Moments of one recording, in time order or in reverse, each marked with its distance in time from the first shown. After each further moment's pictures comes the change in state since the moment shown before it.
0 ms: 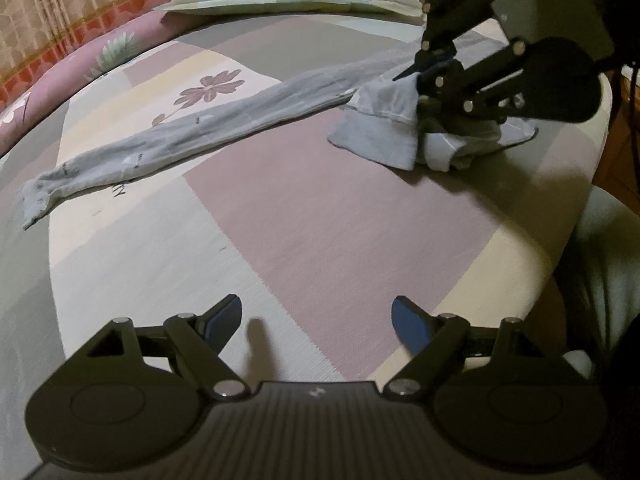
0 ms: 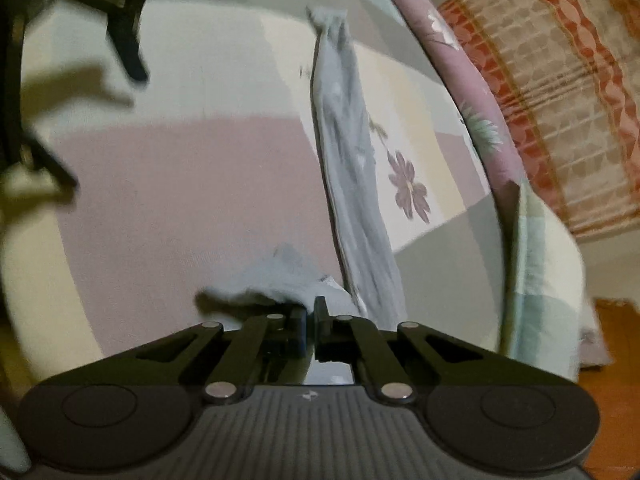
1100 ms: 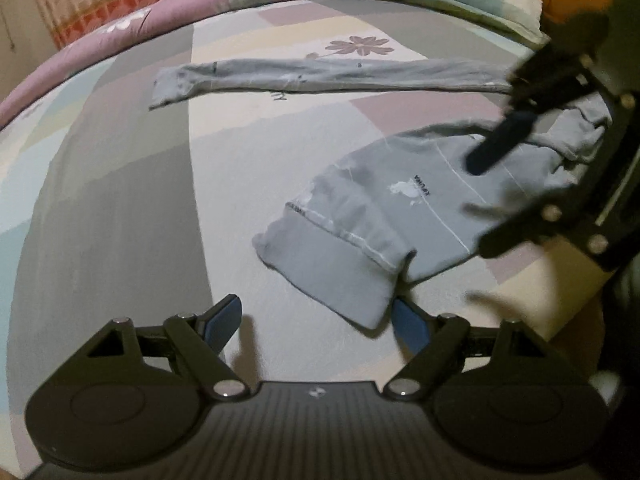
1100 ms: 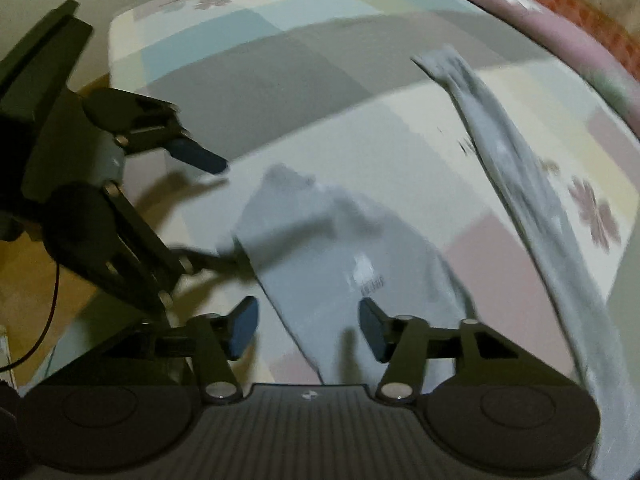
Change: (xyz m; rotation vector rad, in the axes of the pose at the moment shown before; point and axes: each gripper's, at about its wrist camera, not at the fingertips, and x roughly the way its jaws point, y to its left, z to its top) left arm -0.040 0.076 -0.076 -0.297 0.036 0.145; right arm -0.001 0.028 0.079 0.347 -0.074 0.561
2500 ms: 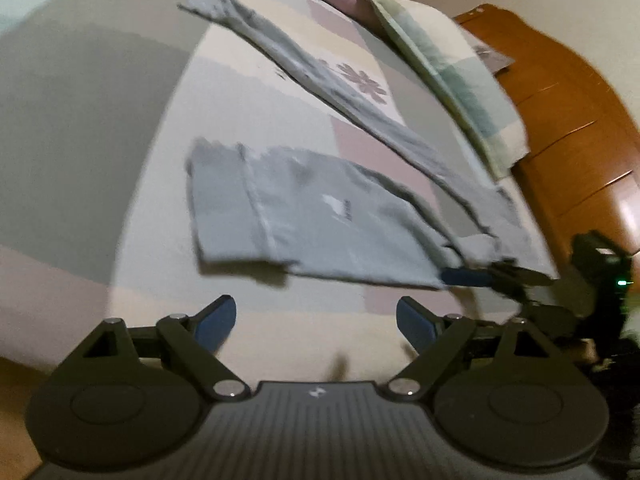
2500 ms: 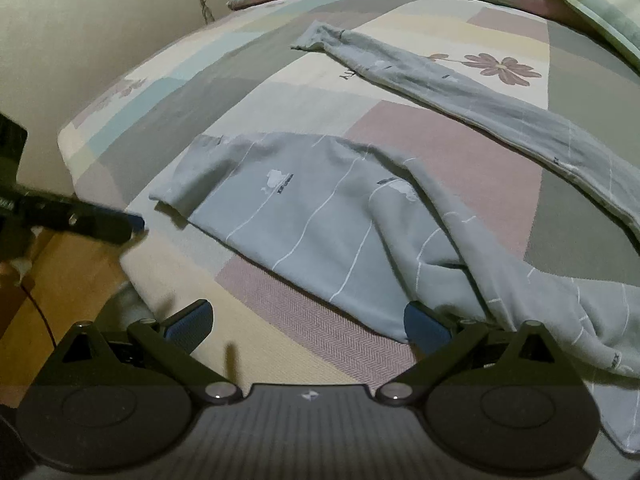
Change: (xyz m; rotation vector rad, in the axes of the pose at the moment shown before) left arm -0.004 0.025 -0.030 -0.560 -0.026 -0.411; right arm -0.005 -0.049 -0.108 0.388 -0.185 0.034
